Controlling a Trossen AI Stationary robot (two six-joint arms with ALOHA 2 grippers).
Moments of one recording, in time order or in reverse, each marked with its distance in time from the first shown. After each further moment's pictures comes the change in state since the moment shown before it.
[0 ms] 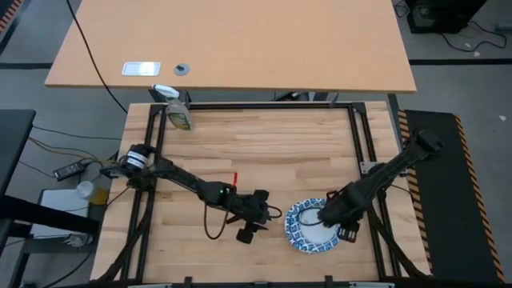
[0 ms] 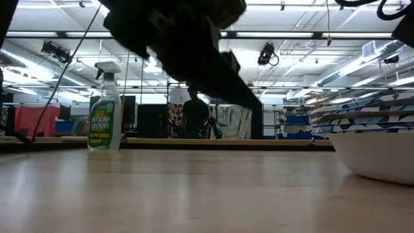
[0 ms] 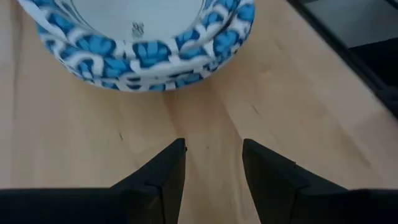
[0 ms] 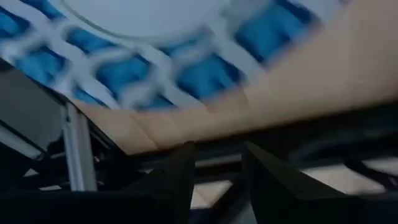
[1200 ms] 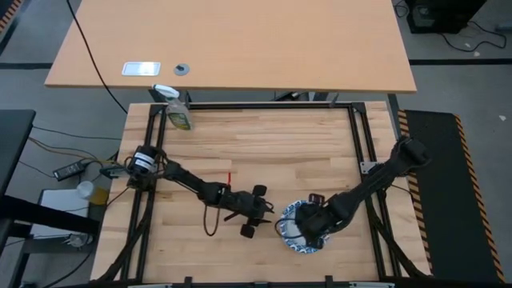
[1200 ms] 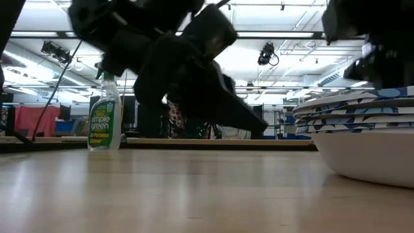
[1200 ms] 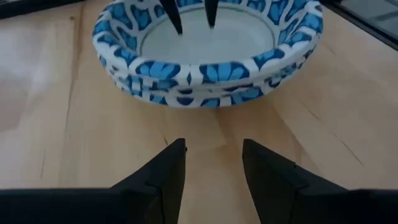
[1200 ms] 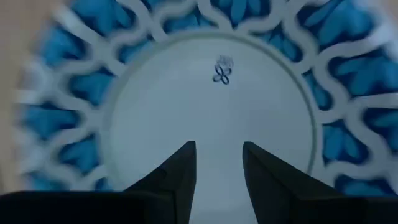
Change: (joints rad) left arm 0.030 0.066 -0.167 0.408 -0.098 0.068; right arm 0.004 0.190 -0.008 0.575 0.529 -0.199
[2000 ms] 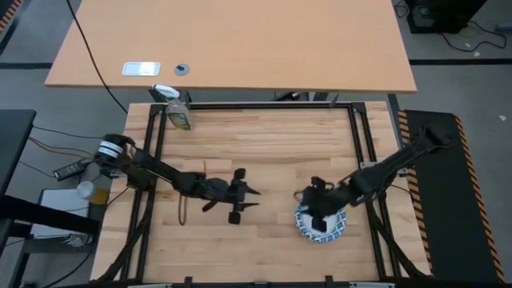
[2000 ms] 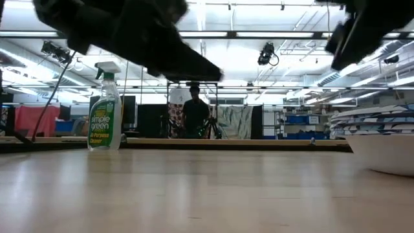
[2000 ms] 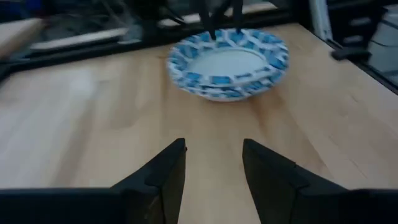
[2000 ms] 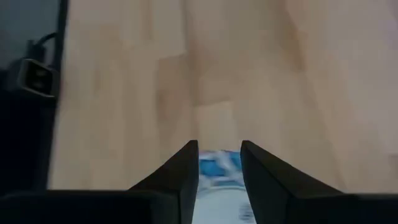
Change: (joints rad) left arm 0.004 -0.327 -0.265 0.089 -0.161 -0.043; right arm -0.083 -0.356 -0.193 0.235 0.123 -0.139
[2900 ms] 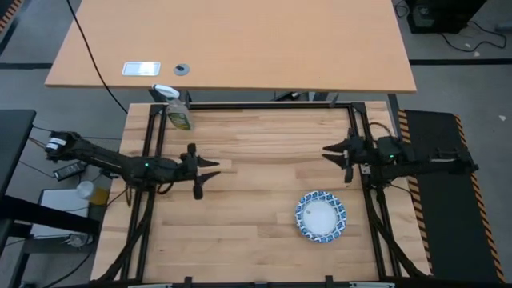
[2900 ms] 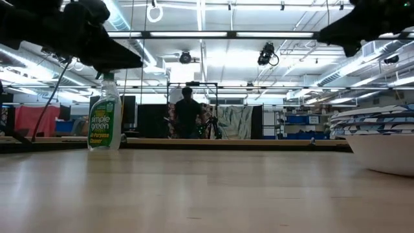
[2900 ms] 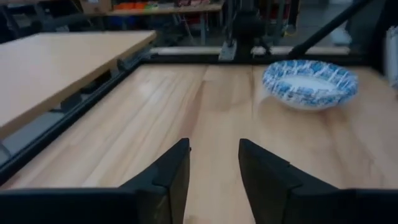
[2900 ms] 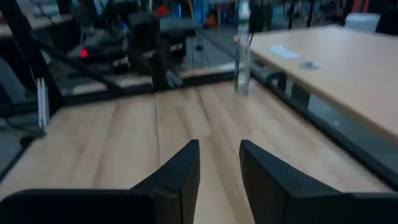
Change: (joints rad) left arm 0.055 -0.824 -0.445 -0.249 -0.233 -0.105; right arm -0.481 -0.953 -0.409 0.183 0.001 -0.502
